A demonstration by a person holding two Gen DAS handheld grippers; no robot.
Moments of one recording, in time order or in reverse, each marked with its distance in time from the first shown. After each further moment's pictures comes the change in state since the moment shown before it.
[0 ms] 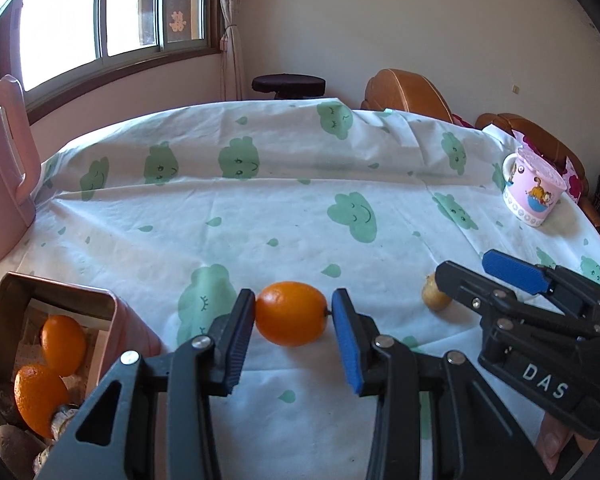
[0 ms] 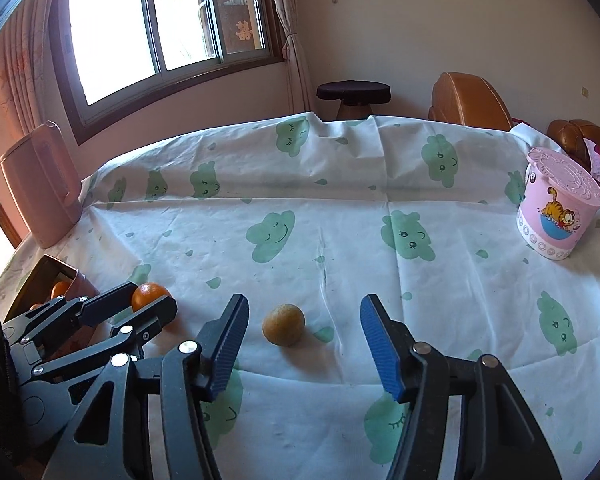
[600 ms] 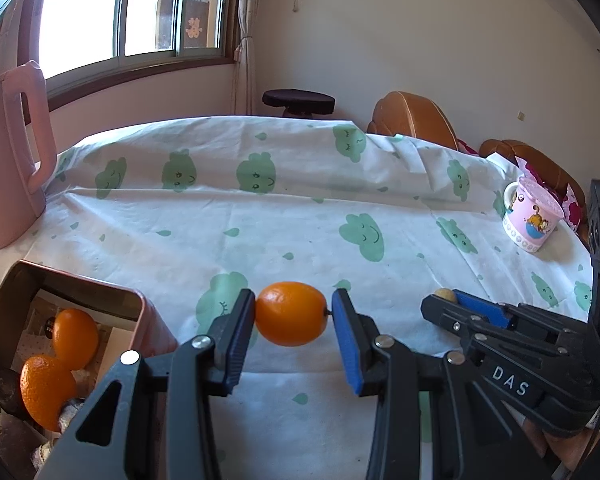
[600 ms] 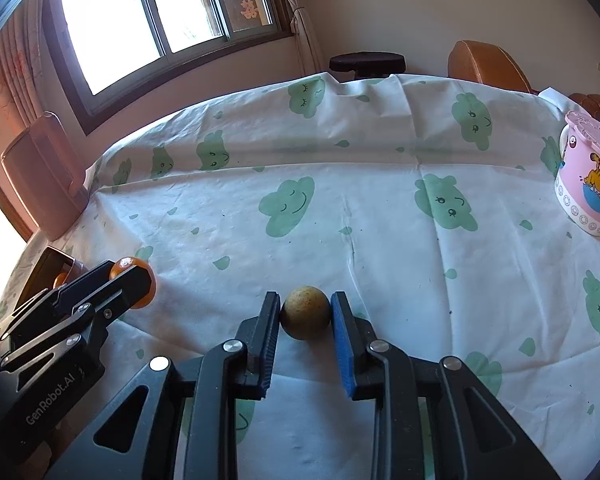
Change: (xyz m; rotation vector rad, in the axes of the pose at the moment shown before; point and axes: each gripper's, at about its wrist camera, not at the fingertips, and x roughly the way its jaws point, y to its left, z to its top) left arm -0.012 0.010 0.000 -0.051 -0.066 -0.005; right arm 0.020 0.000 -0.005 0.035 0.075 0.090
